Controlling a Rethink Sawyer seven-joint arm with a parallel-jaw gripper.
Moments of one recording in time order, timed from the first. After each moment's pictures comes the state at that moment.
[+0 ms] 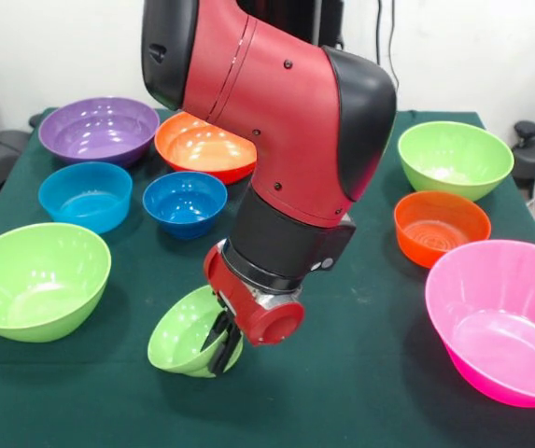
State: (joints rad) arm 0.00 -0.05 -0.46 0.89 0.08 0.49 2.80
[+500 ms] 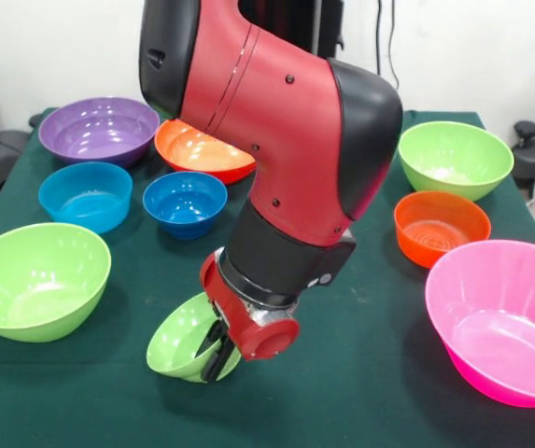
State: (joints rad) arm 0.01 0.03 -0.56 0.76 0.17 0.61 2.80
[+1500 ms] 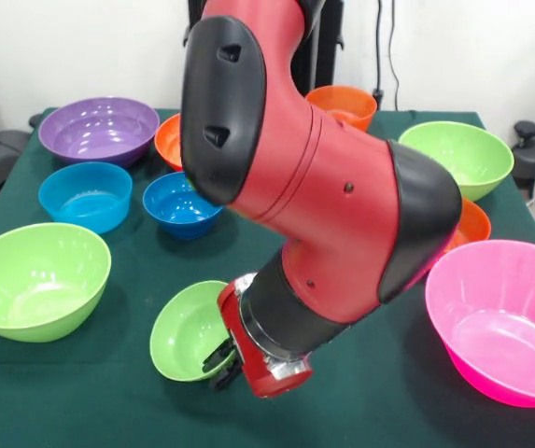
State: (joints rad) arm -0.08 0.33 -0.90 0.25 0.37 1.13 2.81
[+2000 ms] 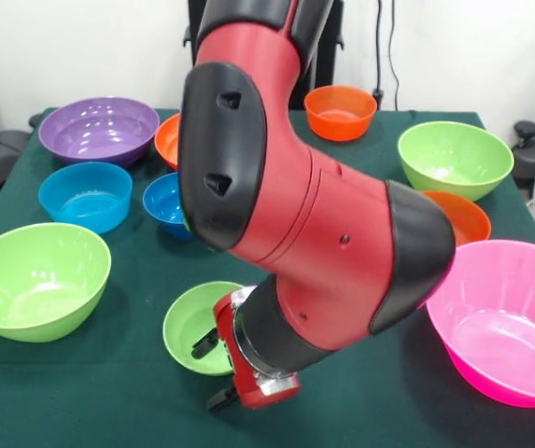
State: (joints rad) arm -0.14 0.41 -1.07 0.14 0.48 1.20 2.86
